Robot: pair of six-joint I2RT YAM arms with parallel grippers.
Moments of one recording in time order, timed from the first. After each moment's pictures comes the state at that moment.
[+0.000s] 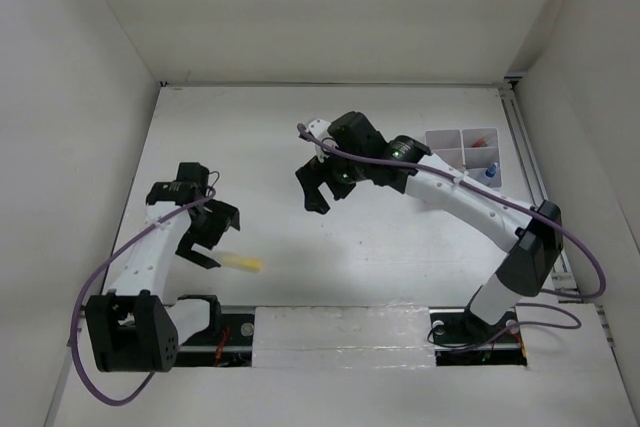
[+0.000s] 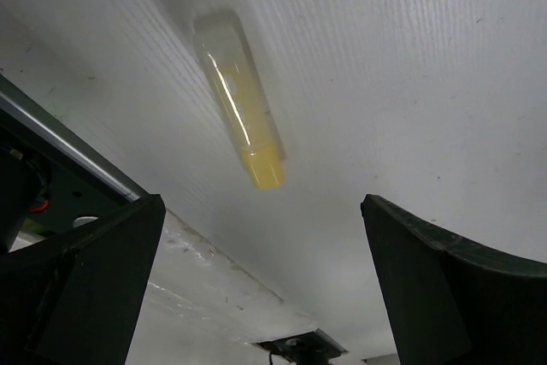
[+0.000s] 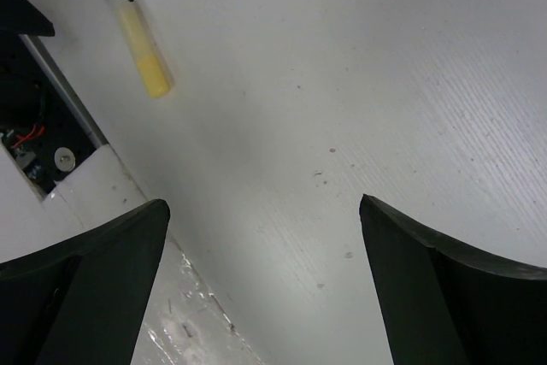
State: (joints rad) left arm -0.03 1.12 0.85 -1.18 -0.01 -1.16; right arm 0.86 1.64 1.59 -0.73 -0.21 0.10
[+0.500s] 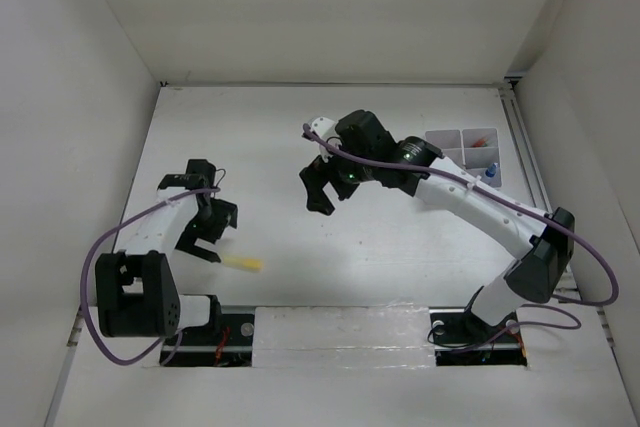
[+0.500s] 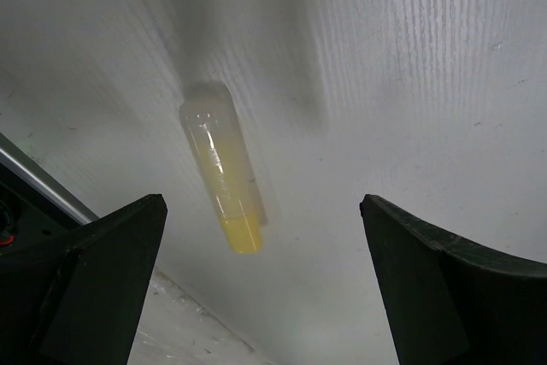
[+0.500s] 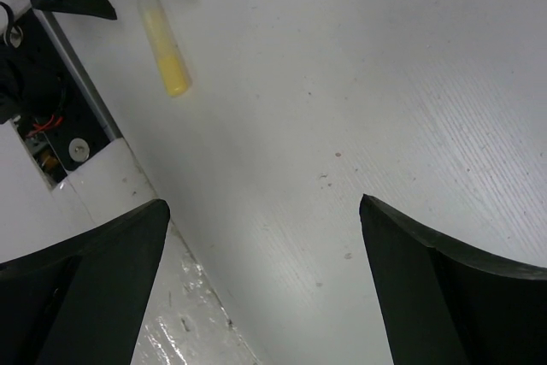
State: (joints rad) left arm -0.03 1.29 0.83 -1.07 -0.10 -1.26; right arm 0.87 1.58 1.57 -0.72 -0.24 0.06
